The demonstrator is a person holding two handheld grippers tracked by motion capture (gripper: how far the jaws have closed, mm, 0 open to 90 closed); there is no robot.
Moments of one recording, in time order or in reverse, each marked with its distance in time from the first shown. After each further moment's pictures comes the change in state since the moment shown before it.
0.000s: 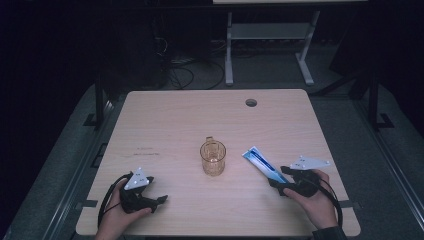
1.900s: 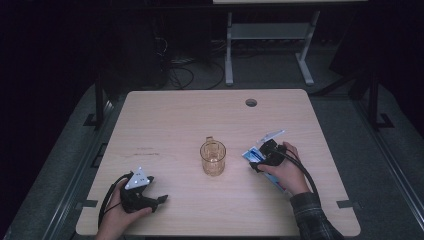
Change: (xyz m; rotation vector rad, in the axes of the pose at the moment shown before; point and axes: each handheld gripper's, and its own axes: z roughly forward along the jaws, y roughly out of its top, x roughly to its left) left arm 0.000 0.001 0.001 -0.002 0.005 -0.008; right arm -0.014 0.064 0.095 0.296 -0.048 -0.077
